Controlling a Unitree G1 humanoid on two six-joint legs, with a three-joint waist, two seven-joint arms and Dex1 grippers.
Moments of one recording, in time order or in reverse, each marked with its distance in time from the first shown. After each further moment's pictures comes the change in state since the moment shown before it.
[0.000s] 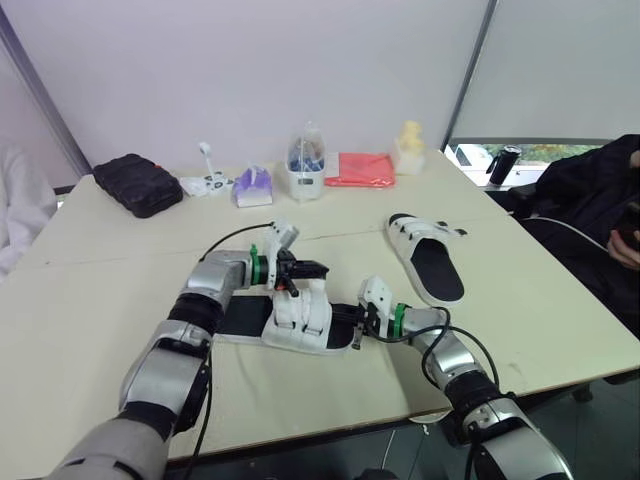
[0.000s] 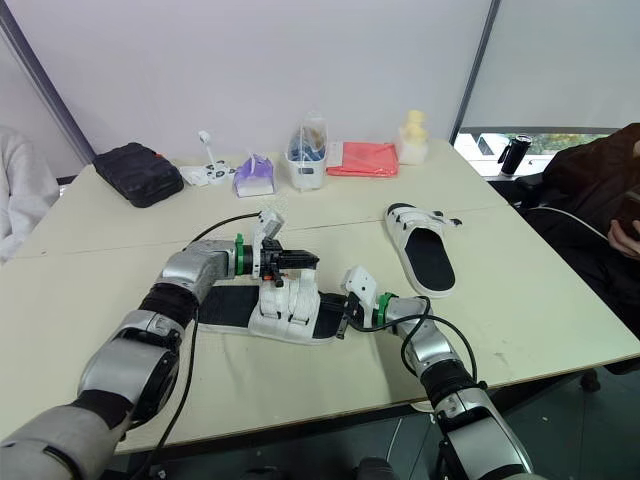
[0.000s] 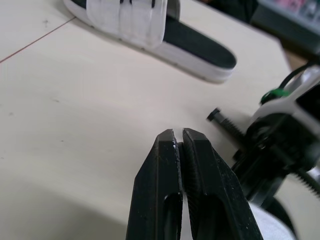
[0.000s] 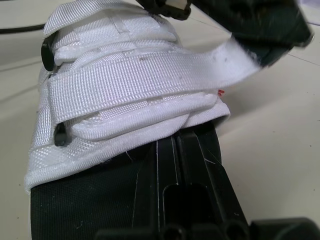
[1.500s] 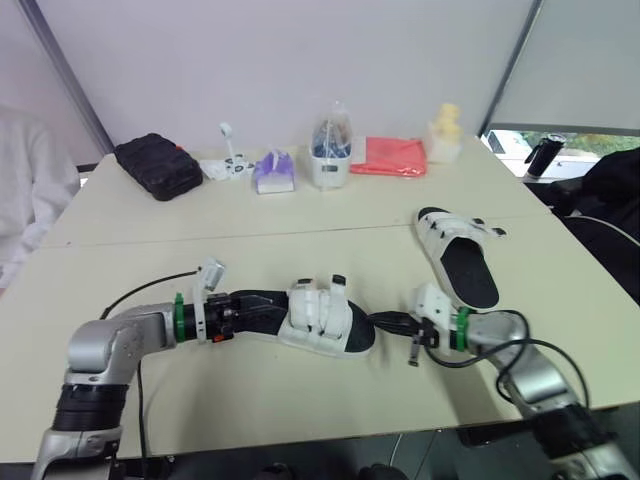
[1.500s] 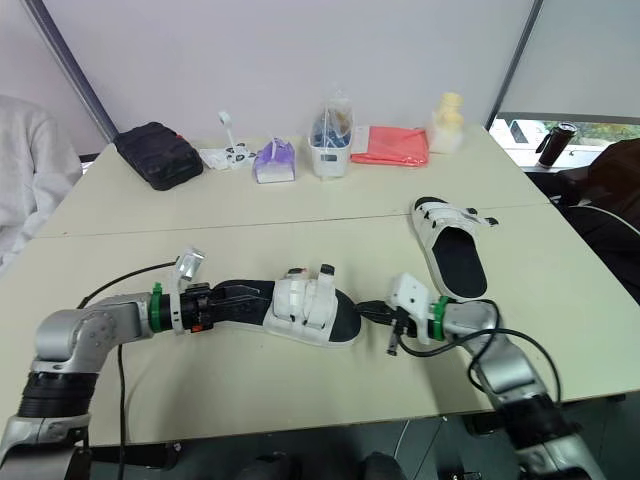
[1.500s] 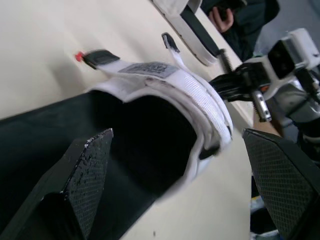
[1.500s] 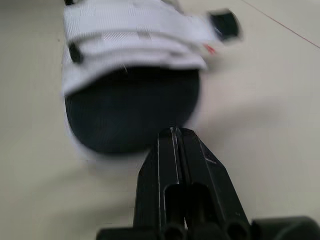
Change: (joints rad) left arm 0.542 0.235 0.284 -0.870 -0.490 0.771 0.130; right arm 0.352 -0.409 -0.182 -0.752 0.053 0.349 -0.003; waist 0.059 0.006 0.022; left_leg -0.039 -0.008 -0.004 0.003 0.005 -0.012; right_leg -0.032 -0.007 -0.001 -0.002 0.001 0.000
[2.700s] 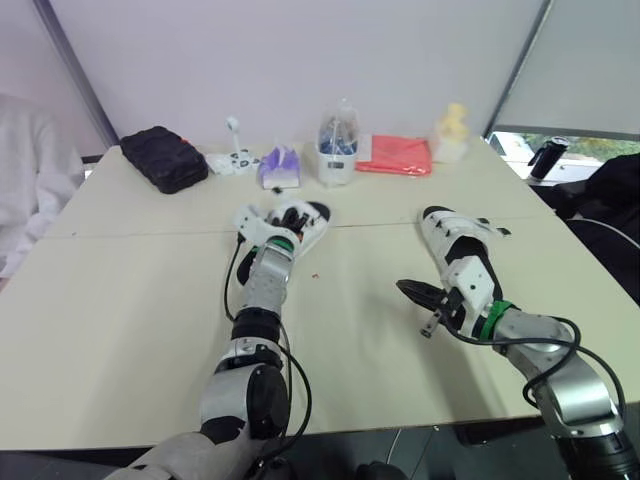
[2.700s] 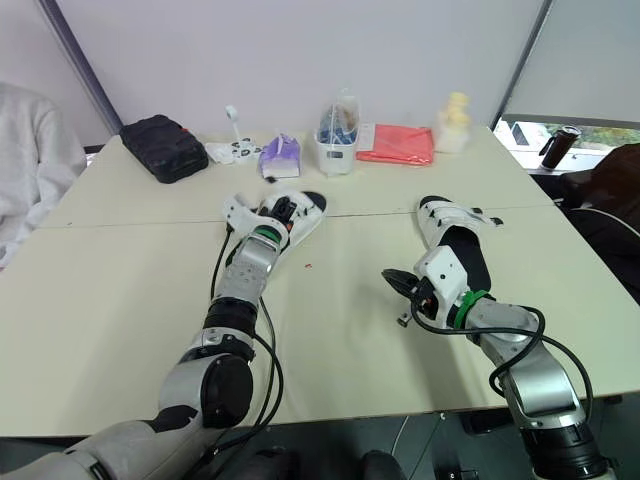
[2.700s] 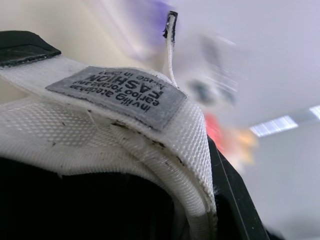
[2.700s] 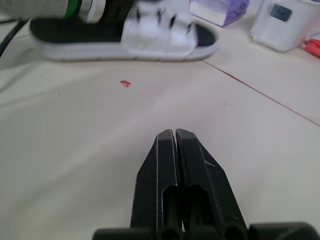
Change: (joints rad) left arm -0.541 -0.727 0.444 0.823 0.006 -1.053 1.018; right arm -0.014 0.081 -0.098 -0.185 0.057 0.234 -0.268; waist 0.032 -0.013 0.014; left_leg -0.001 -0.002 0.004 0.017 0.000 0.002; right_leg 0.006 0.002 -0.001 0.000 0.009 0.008
